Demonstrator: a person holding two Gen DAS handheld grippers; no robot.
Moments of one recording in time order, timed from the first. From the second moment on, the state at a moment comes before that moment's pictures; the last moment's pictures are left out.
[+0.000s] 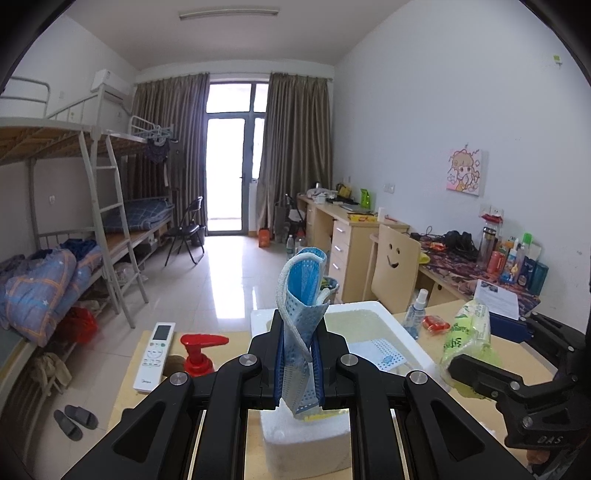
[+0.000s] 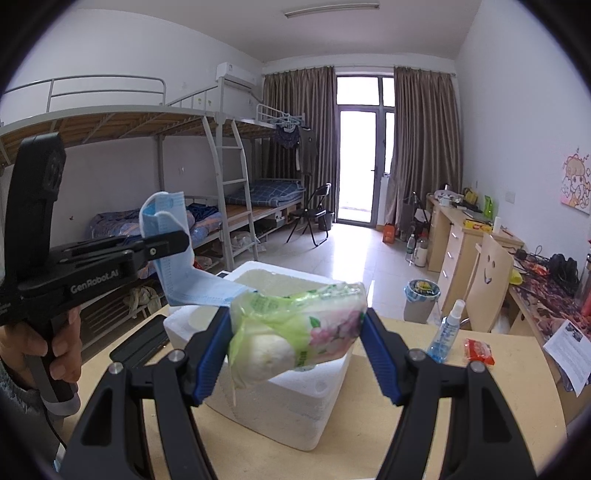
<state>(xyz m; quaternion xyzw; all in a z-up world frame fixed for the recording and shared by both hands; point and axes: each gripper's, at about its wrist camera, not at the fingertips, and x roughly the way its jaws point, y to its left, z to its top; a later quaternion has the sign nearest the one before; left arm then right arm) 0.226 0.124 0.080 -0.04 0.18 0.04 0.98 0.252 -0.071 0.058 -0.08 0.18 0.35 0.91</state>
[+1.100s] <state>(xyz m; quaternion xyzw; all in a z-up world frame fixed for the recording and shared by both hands) 0.269 0.113 0.075 -0.06 0.19 0.03 0.98 0.248 -0.097 0.061 -0.07 0.18 0.30 0.93</state>
